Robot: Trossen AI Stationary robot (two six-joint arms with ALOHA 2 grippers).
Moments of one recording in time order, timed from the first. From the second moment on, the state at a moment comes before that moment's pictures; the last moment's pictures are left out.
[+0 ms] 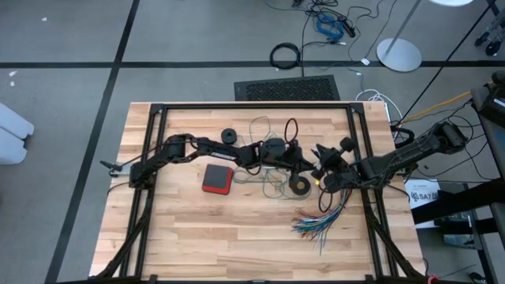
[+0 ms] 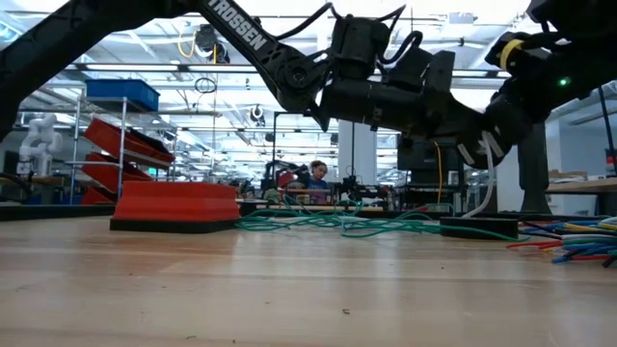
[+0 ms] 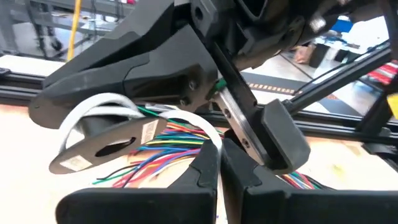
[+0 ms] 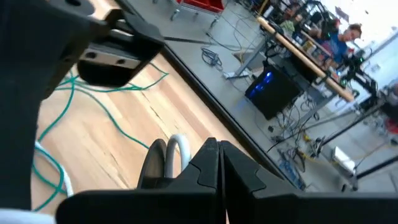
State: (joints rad) left arm 0.10 2.32 1.62 0.55 0.27 -0.13; right arm 0.31 0.98 0.42 -0.38 1.19 0.37
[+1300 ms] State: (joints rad) left arm 0.23 2.32 1.62 0.46 0.75 -0.33; right arm 0.45 0.85 0.42 -0.43 0.95 0.33
